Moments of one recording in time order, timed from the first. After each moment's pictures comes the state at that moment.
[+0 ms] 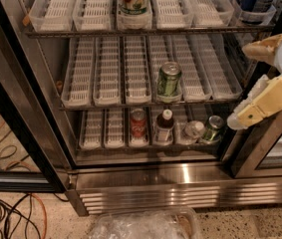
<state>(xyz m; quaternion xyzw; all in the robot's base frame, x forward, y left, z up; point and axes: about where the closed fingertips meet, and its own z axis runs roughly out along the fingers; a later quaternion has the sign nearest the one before) 0.448 -0.178 0.980 -0.54 0.76 0.12 0.34</state>
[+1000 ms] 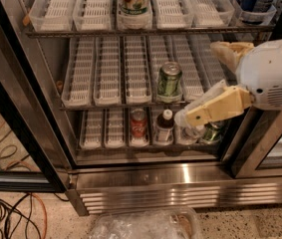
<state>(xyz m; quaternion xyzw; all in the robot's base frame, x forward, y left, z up) 0.443 -0.101 0.995 -0.47 0.70 0.21 0.49</state>
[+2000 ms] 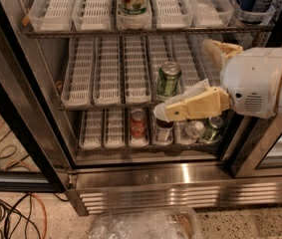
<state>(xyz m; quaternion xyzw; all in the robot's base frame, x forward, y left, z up) 0.448 -0.077 1.001 -0.42 0.69 0.21 0.55</state>
